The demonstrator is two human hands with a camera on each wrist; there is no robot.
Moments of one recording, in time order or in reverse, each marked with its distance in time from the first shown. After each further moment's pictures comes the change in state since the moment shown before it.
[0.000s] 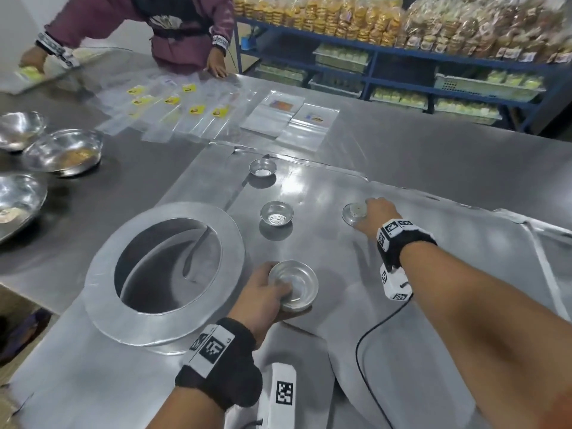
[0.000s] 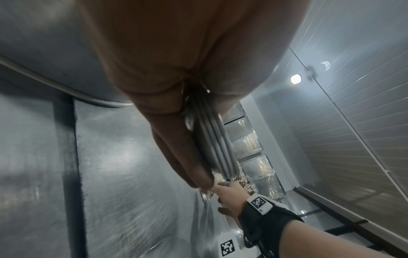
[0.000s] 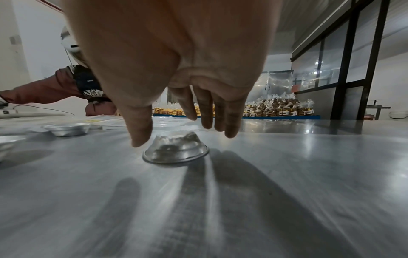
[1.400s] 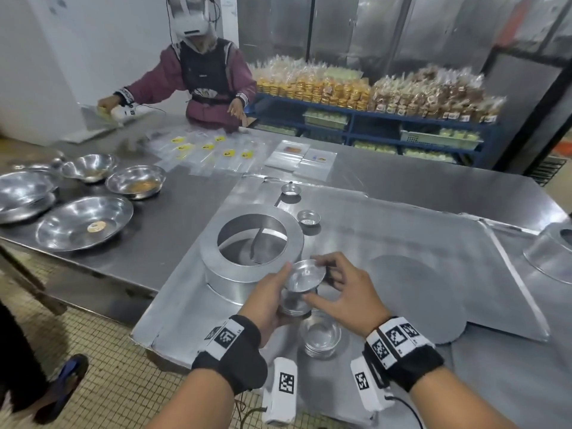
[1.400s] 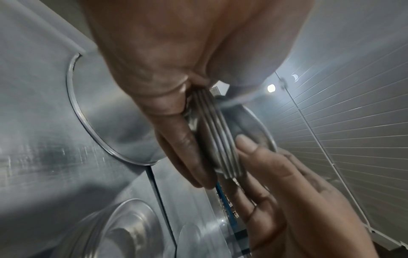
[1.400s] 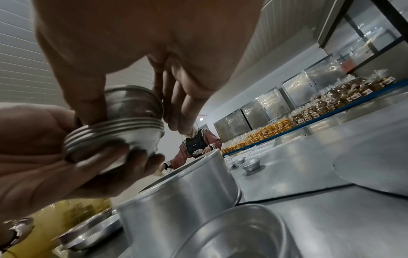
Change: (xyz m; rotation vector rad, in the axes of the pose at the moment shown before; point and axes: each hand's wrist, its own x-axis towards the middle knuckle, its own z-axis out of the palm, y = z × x) left_hand -0.168 0.003 -0.117 0.057 -0.180 0.049; right_hand -0.378 -0.161 0.002 0.949 0.150 -0.503
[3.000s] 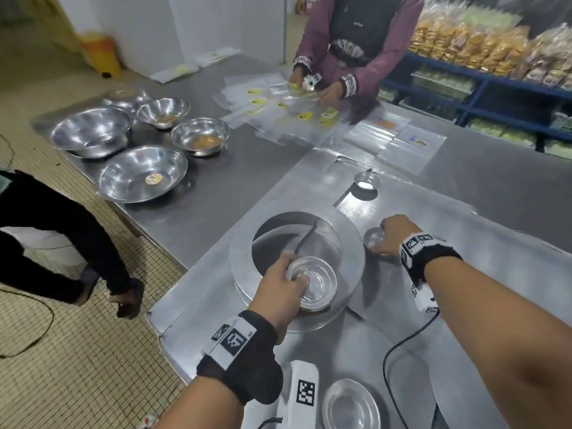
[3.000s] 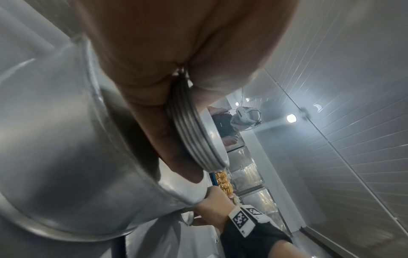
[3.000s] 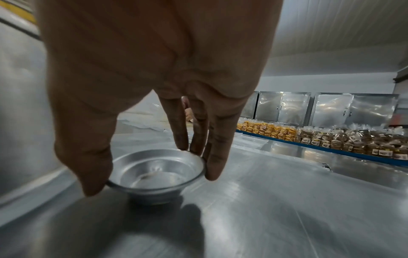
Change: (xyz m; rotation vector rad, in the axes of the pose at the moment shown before) left_hand 0.098 0.022 -0.038 0.095 0.485 0.108; right_hand 0.298 0.162 -0.003 -1.056 -0.556 0.299
